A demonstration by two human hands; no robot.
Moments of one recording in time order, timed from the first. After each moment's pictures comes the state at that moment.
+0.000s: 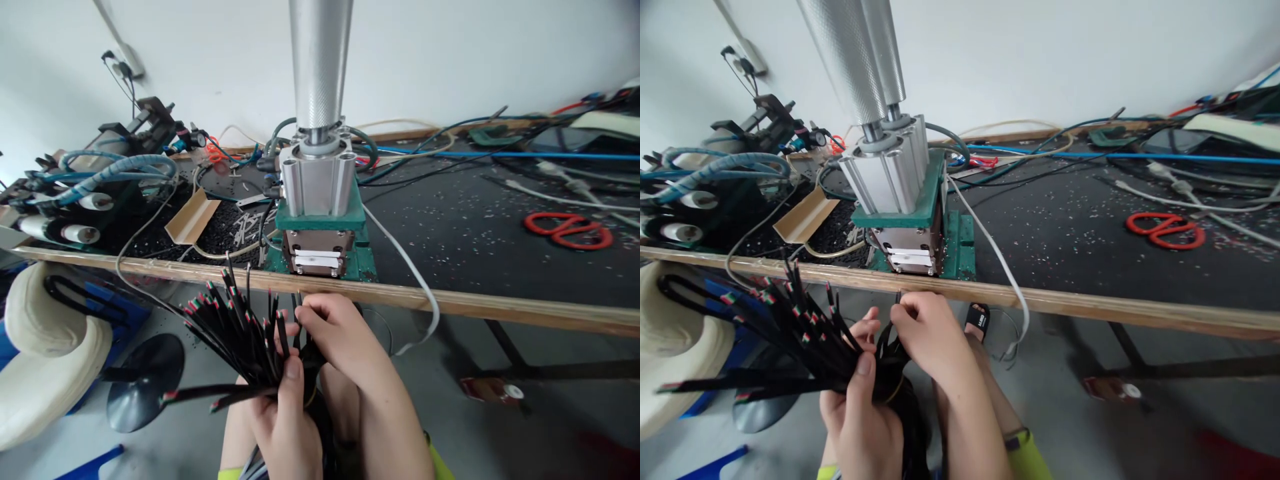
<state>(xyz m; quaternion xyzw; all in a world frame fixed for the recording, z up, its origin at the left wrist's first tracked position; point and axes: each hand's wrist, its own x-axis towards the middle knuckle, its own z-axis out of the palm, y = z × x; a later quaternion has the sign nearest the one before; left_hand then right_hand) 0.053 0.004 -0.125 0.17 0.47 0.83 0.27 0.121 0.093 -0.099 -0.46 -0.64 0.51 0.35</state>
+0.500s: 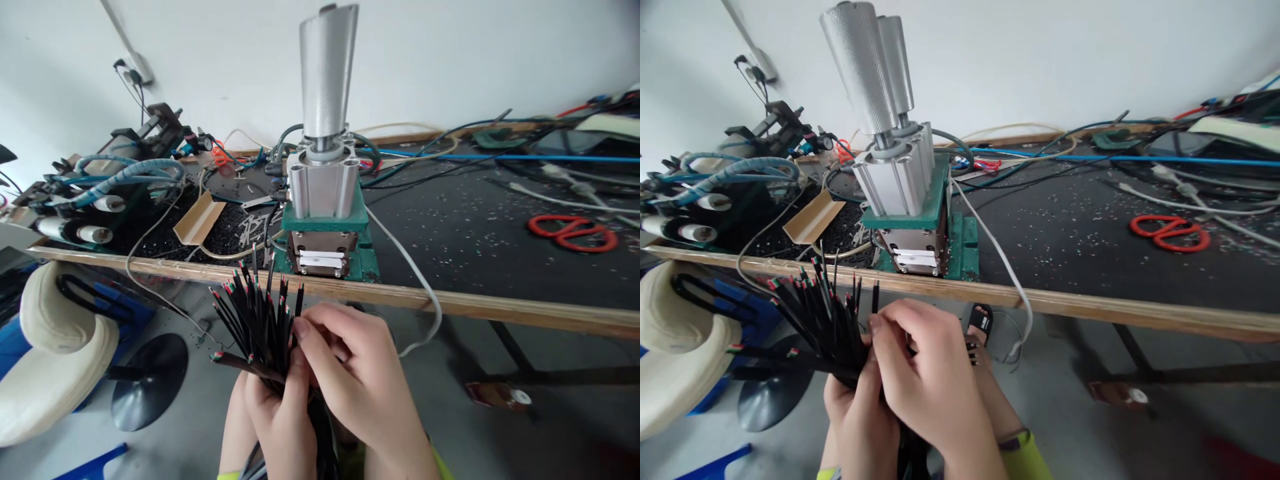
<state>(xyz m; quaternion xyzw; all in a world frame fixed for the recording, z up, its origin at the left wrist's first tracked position) 0.033 -0.008 -0.148 0.13 0.54 0.76 0.34 0.121 0.044 -0.062 -0.37 -0.66 0.42 0.50</state>
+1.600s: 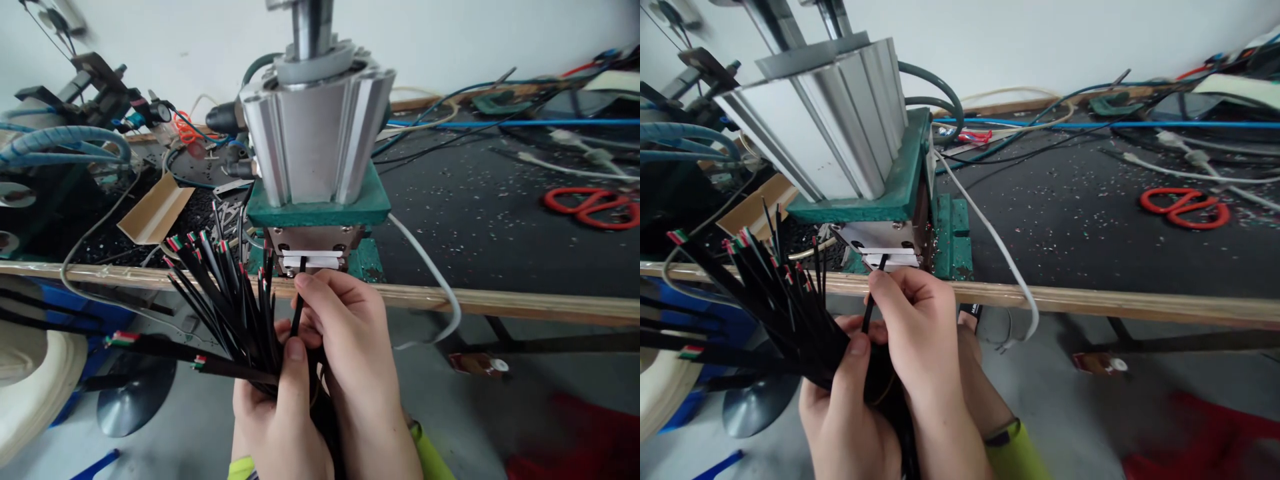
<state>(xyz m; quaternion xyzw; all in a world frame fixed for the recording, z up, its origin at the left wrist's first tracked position) 0.058 0.036 -0.109 0.10 0.53 0.78 0.32 0.094 0.097 -0.080 -0.38 -0.27 0.66 0.59</state>
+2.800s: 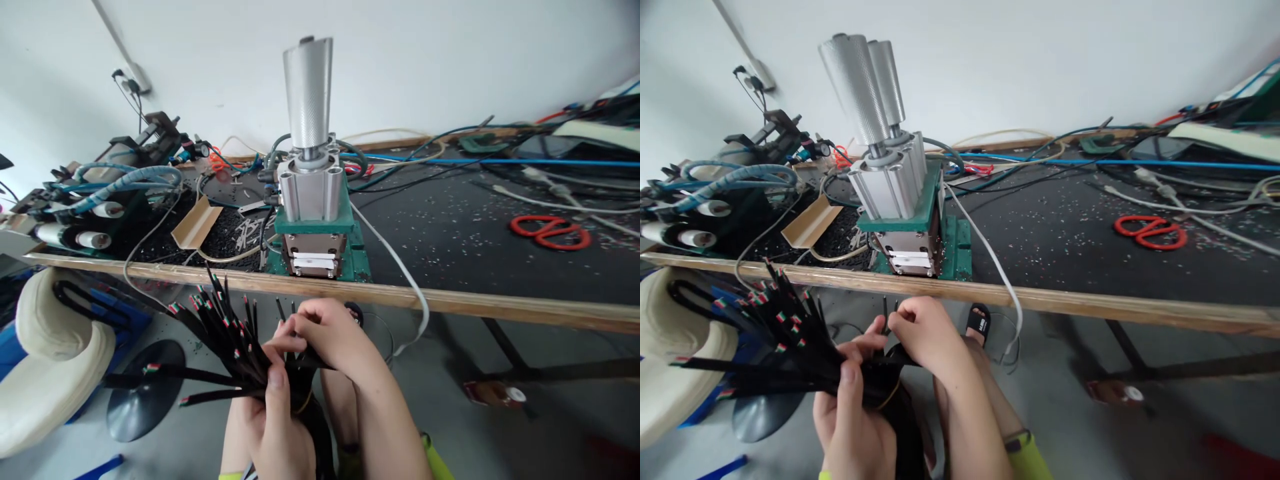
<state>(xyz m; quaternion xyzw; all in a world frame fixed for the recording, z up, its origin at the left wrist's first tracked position) 0.039 -0.004 -0.127 0.26 0.42 0.83 0.26 0.117 0.091 -0.105 -0.47 -0.64 0.52 0.32</state>
